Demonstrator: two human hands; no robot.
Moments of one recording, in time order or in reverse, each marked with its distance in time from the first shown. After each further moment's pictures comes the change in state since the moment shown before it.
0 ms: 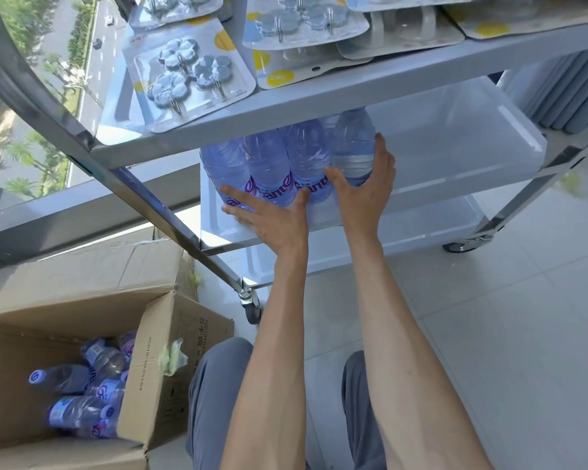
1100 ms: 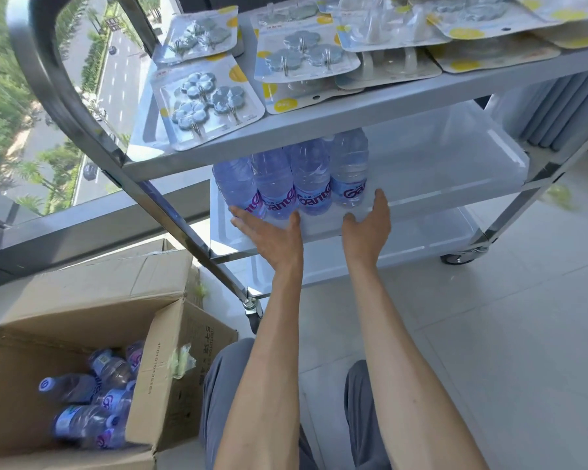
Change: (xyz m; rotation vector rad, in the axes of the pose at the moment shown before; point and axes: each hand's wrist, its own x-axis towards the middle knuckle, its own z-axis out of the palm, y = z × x) left_hand -0.003 -0.009 -0.019 -0.005 -0.029 -0.010; right_hand -0.028 0.017 -0.013 -0.142 -0.033 0.304
